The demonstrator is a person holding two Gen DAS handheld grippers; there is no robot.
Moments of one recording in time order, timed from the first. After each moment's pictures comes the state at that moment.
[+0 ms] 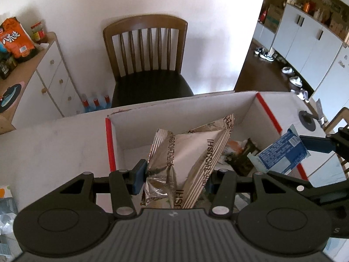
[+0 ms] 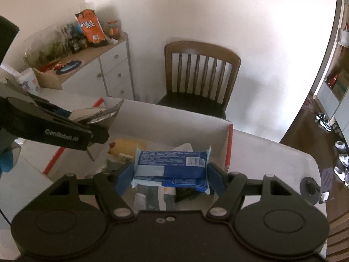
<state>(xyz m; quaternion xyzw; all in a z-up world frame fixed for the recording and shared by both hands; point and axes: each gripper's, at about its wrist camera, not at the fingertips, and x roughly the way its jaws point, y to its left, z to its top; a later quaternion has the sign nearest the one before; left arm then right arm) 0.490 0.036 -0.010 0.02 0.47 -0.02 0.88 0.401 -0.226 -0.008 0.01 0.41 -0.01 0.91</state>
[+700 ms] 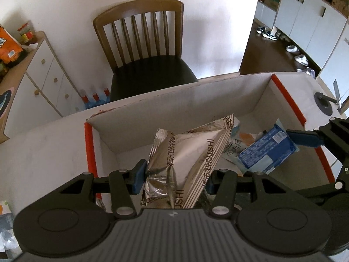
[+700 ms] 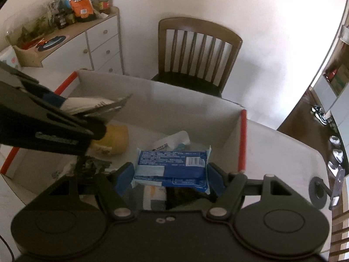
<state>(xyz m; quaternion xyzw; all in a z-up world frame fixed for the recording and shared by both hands) 0.531 0.019 -0.049 0.07 0.50 -0.02 0.86 0.449 -0.221 -0.061 -0.02 0.45 -0.02 0.89</state>
